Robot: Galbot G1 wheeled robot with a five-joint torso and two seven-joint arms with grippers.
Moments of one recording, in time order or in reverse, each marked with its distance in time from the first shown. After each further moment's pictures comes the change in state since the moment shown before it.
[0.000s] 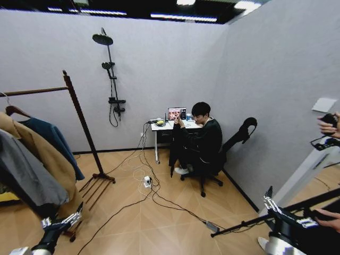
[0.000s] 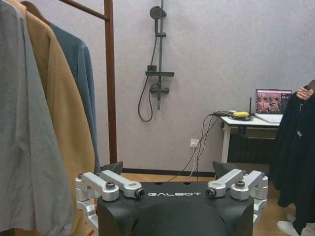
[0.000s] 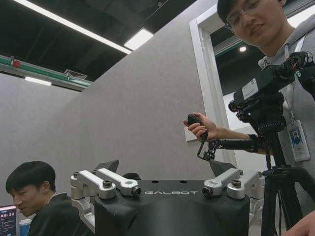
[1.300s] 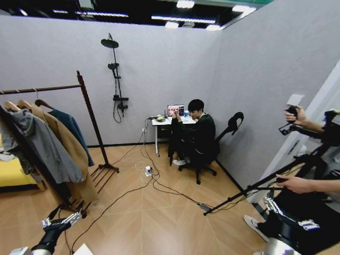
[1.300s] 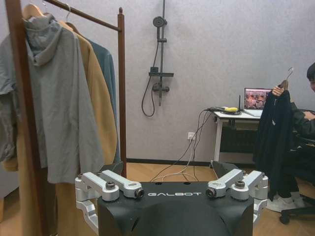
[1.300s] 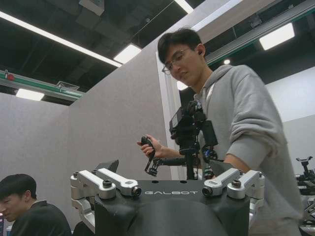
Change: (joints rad) left arm 0.000 0.000 0.000 0.000 0.000 0.000 0.000; right arm -0.009 0.000 -0.006 -0.020 -0.009 0.049 0.017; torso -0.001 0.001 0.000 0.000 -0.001
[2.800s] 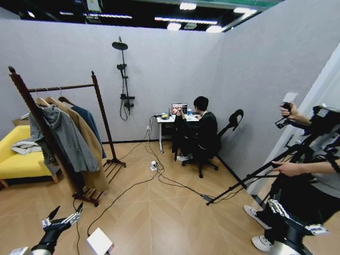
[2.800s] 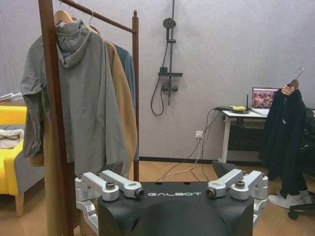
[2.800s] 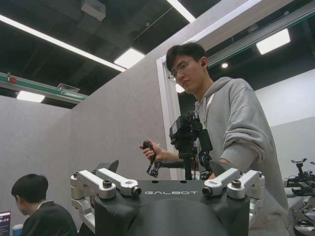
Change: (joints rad) left arm 0.000 0.000 0.000 0.000 0.000 0.000 -0.001; right arm -0.011 0.000 0.013 0.009 0.008 0.003 0.003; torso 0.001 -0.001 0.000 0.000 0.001
